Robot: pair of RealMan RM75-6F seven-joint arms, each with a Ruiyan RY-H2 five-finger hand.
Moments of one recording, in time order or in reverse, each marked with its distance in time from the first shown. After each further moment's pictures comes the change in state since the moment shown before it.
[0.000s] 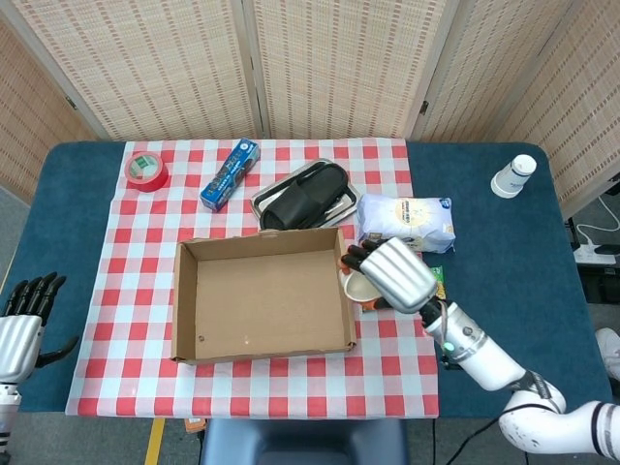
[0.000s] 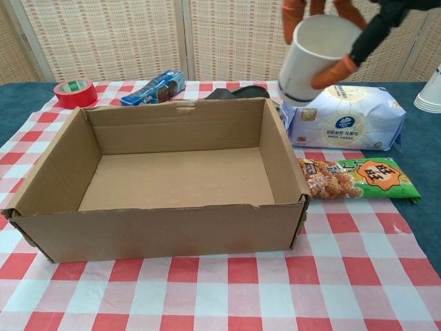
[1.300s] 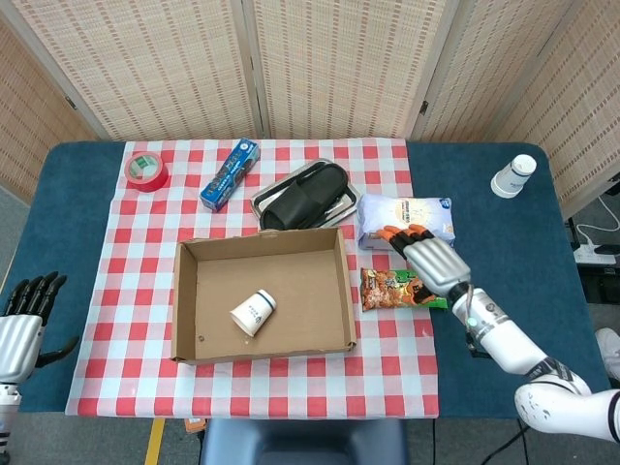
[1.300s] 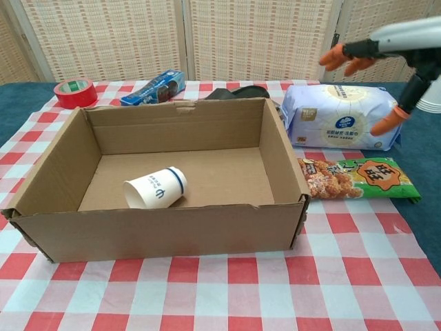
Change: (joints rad) left arm 0.000 -0.002 0.001 0.007 0.021 0.022 -0.018; right arm 0.049 0.132 -0.127 0.056 0.403 -0.207 0.092
